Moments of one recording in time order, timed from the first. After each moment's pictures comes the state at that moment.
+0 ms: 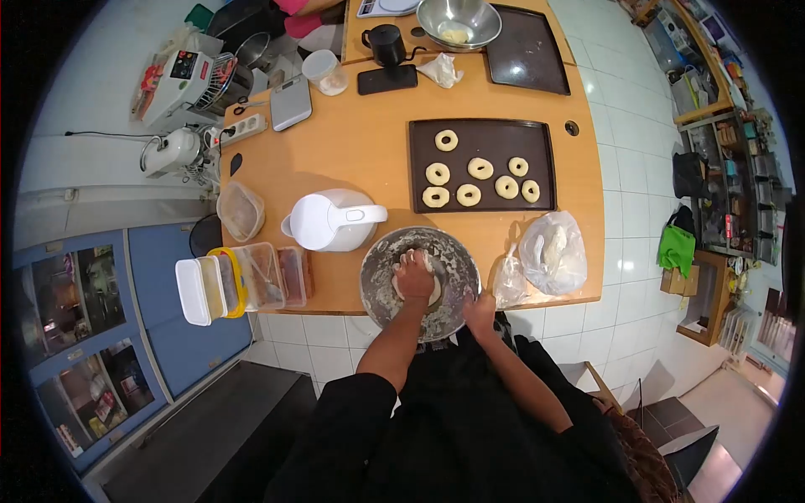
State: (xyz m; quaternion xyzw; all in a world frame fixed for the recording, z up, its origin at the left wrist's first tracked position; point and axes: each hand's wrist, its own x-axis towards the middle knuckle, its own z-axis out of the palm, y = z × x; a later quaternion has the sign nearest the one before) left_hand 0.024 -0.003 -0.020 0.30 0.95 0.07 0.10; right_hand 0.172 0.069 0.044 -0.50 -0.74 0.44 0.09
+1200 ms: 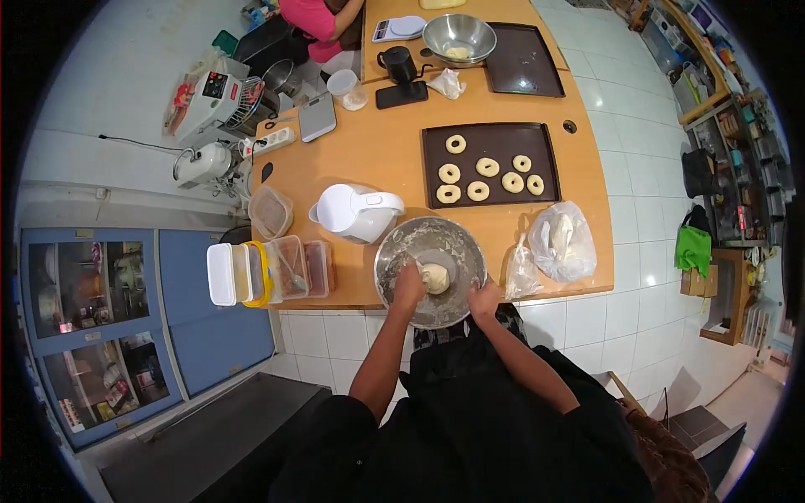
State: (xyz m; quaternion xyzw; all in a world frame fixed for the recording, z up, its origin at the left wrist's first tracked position) left_hand -0.003 -0.059 0.050 0.27 0.90 0.14 0.31; right_hand 0.160 0.043 0.039 -0.55 -0.69 0.44 0.16
